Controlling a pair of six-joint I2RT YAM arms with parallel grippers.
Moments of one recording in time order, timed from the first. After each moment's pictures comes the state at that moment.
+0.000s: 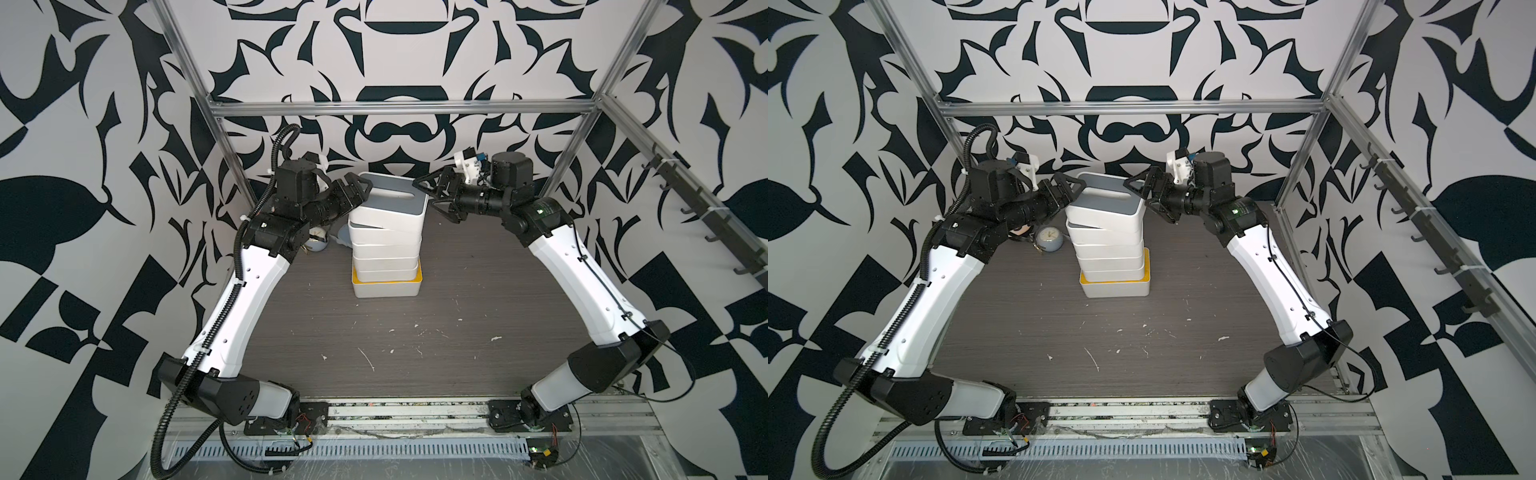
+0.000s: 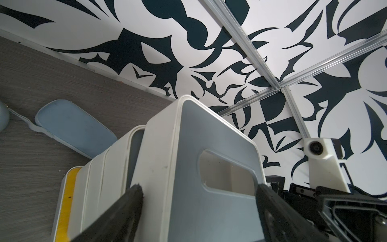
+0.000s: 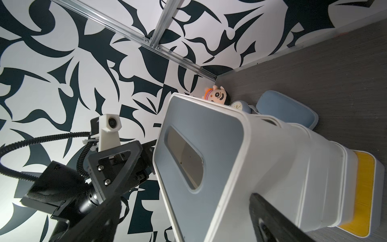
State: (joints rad) left arm -0.39 1.41 1.69 -0.63 0.27 -0.79; right arm 0.43 1.57 1.83 -0.57 -0.61 0.93
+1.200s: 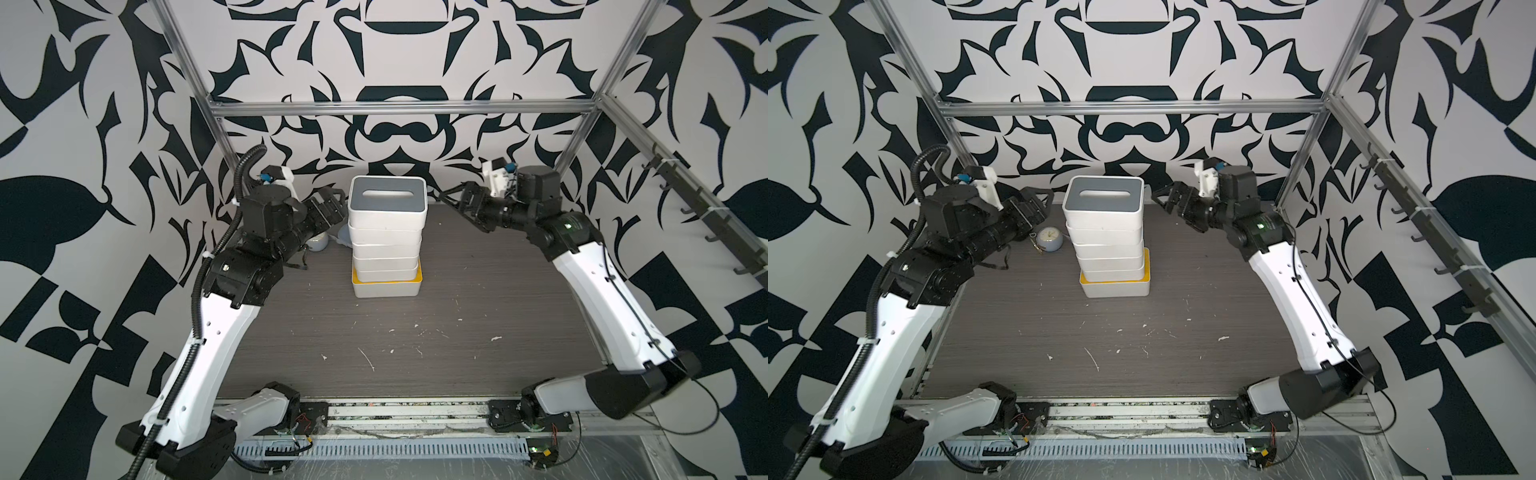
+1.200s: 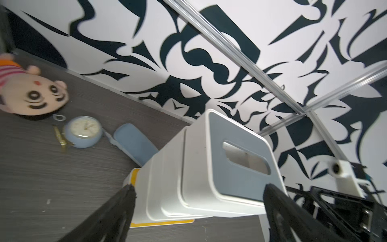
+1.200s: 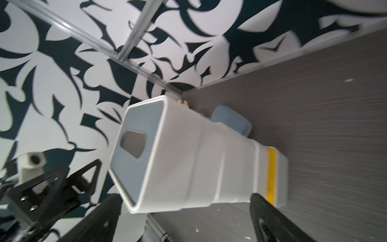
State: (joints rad) left arm -0.41 1.12 1.53 -0.73 -0.11 -0.69; right arm 0.29 1.35 1.60 -0.68 -0.44 0.72
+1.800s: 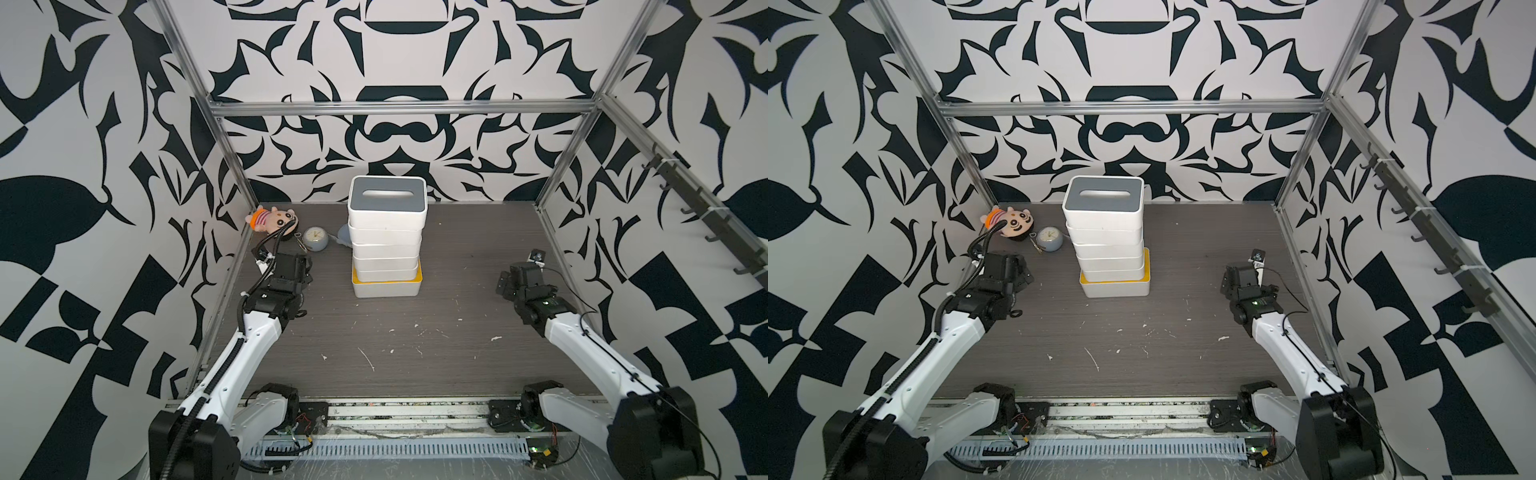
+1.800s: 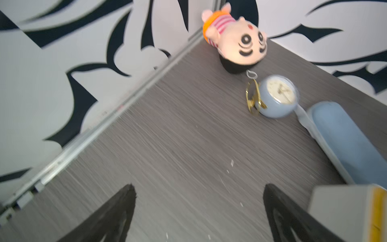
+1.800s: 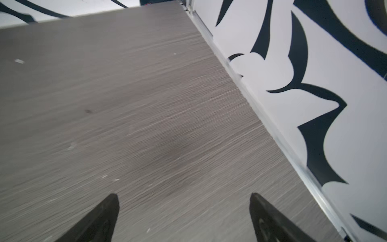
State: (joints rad) left arm -0.23 1.07 0.79 -0.51 -0.62 -0.60; right arm 0.17 1.12 0.58 -0.25 0.55 0.34
